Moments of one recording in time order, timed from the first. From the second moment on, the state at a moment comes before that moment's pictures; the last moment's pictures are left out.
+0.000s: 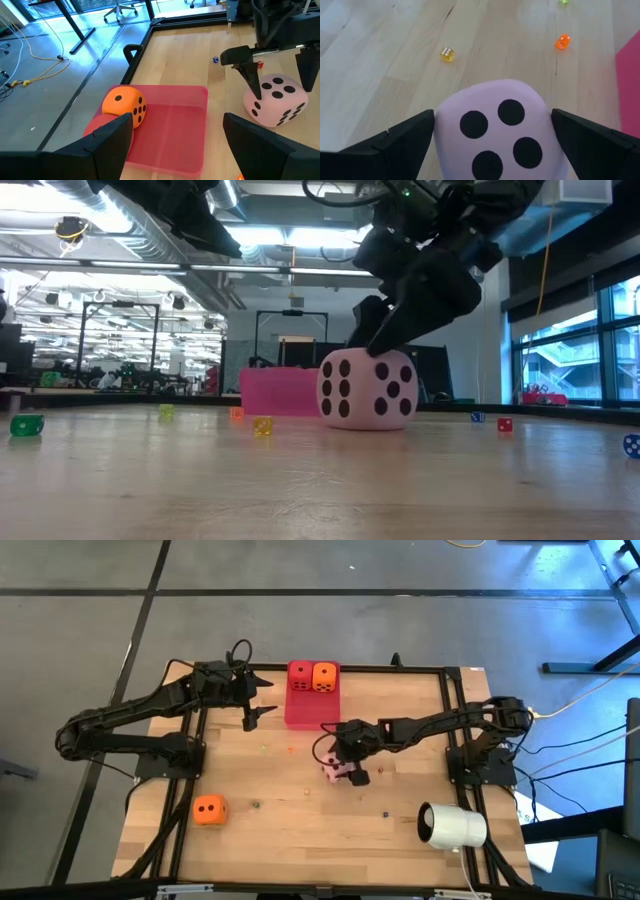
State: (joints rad) left arm 0.47 0.86 0.82 -0.35 0.06 0.29; right arm 0.00 1.70 0.91 -0.07 -0.20 -0.21
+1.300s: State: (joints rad) left arm 0.47 0.86 0.82 -0.36 0.06 0.30; right arm 0.10 1.71 1.05 -0.24 0.12 -0.43
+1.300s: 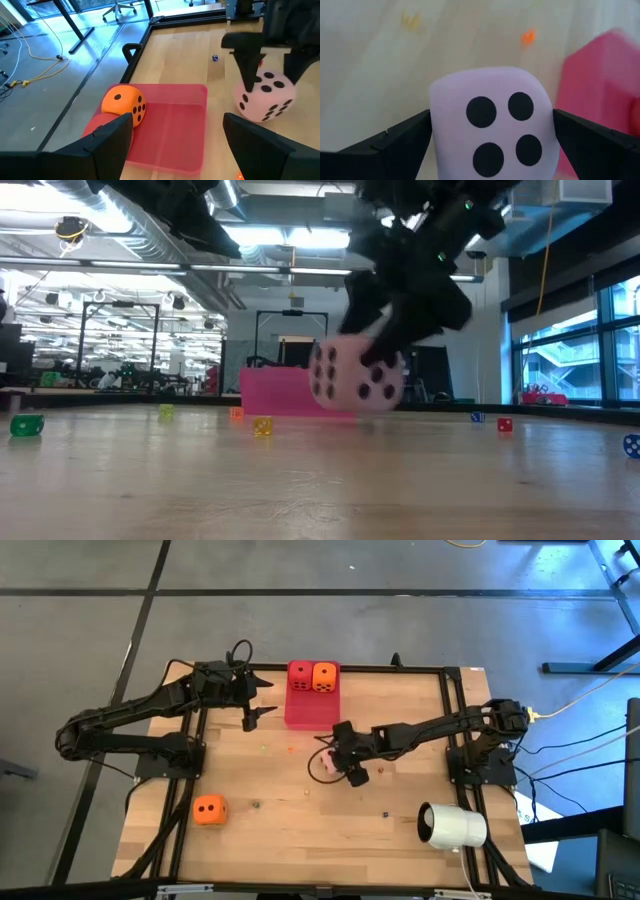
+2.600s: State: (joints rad) left arm 0.49 1.42 0.82 0.39 0.14 0.33; right arm -0.34 1.71 1.07 0.04 -0.04 -0.53
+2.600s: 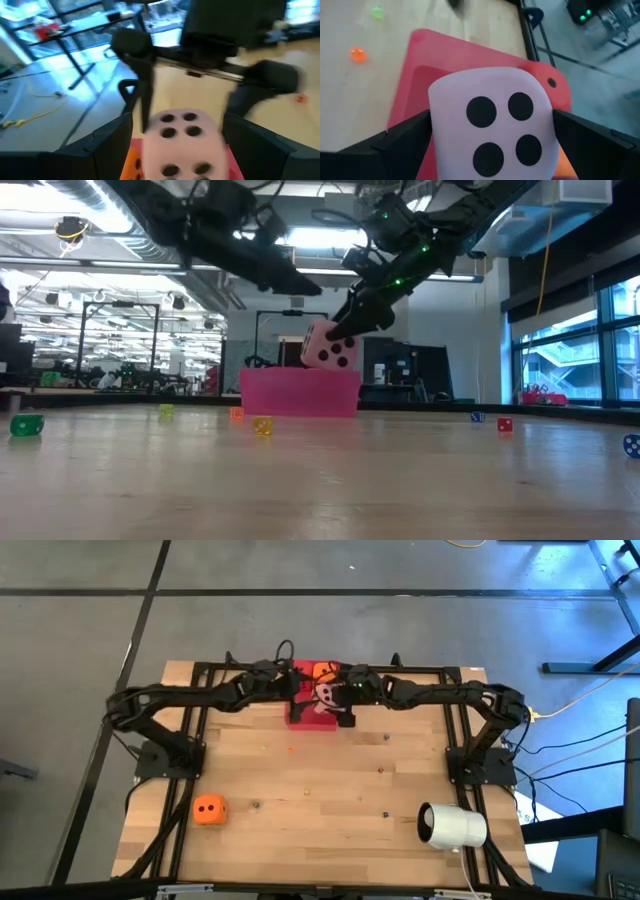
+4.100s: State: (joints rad) left arm 0.61 1.64 0.82 0.50 0.09 0.27; right arm -0.37 1.81 1.07 0.08 0.04 -0.56
